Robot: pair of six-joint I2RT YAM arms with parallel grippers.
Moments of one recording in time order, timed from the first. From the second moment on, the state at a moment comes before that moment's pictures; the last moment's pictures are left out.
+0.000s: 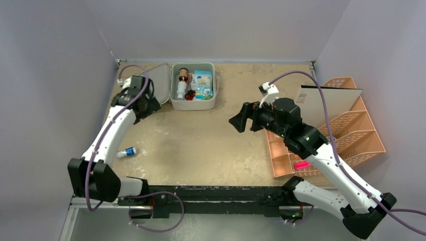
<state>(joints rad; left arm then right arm) -0.19 1.36 1.22 -0.85 -0.34 -0.66 0.66 0.91 1.02 -0.49 -0.08 0.46</state>
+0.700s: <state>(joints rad) 0.23 1.27 0.96 -1.10 -0.40 -1.25 0.66 0.96 1.02 -0.49 -0.17 0.49</state>
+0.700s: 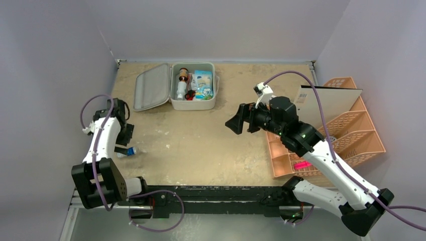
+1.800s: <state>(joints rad) 0.46 1.54 0.87 -0.89 -0.29 -1.26 0.66 0.96 1.05 -0.50 -0.18 0.50</state>
